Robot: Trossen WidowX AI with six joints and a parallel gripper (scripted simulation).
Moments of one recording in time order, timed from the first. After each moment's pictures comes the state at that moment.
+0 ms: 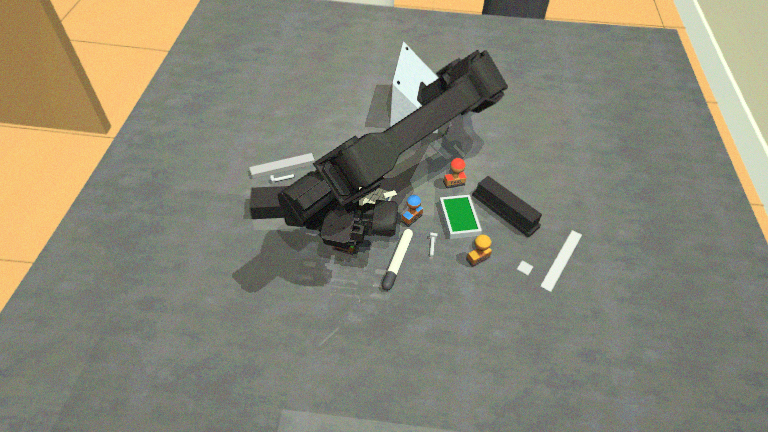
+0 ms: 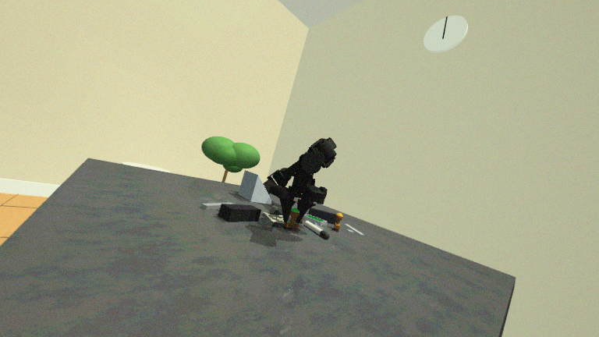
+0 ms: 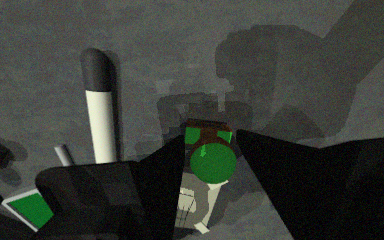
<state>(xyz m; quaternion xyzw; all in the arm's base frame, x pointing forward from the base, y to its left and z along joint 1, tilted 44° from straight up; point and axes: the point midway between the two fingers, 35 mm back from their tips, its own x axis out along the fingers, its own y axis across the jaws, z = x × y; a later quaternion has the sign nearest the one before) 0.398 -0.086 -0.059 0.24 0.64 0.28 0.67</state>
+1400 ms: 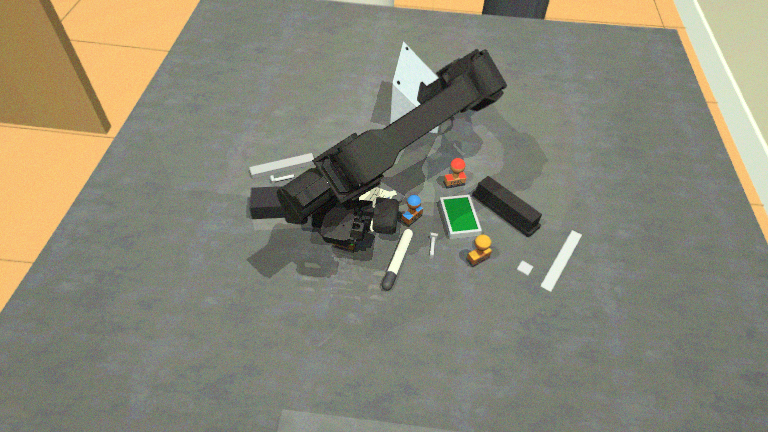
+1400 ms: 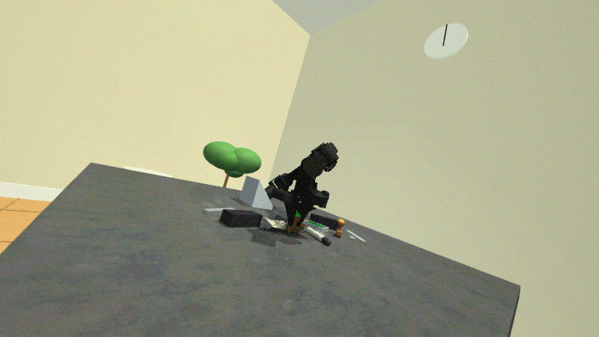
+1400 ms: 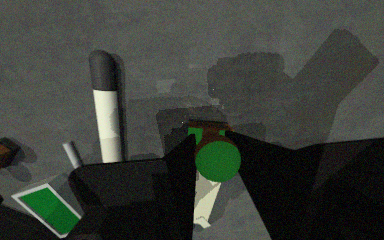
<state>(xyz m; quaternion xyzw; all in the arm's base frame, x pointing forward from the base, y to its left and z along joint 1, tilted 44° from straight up) 0.397 -0.089 -0.053 0.24 0.64 0.28 0.67</state>
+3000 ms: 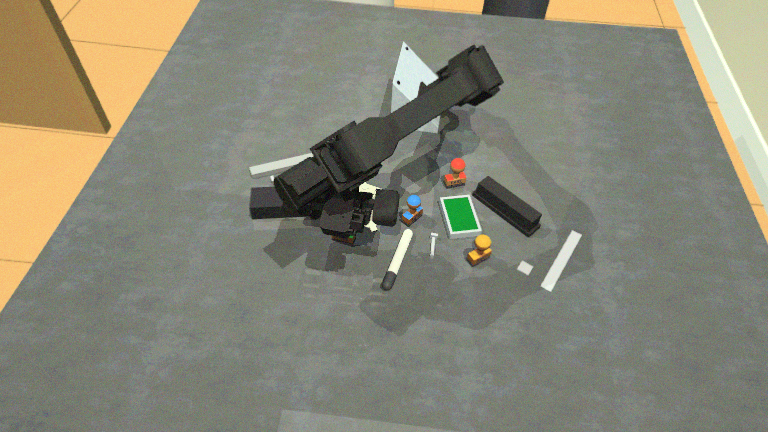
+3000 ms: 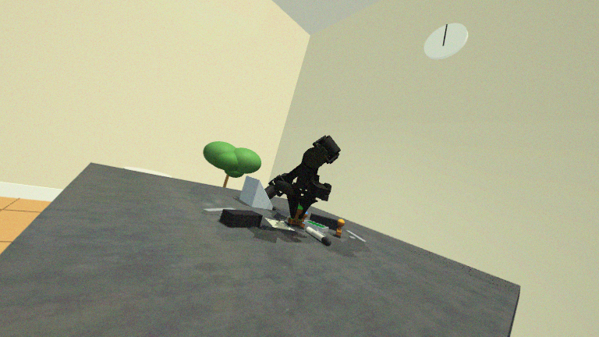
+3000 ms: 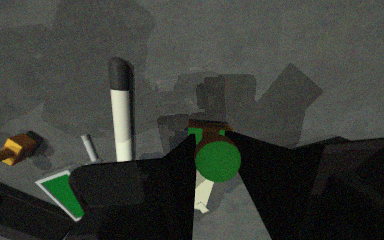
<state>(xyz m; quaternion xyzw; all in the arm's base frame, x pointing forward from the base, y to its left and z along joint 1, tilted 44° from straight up) 0.398 -0.106 -0.037 0.24 0.64 0.28 0.67</state>
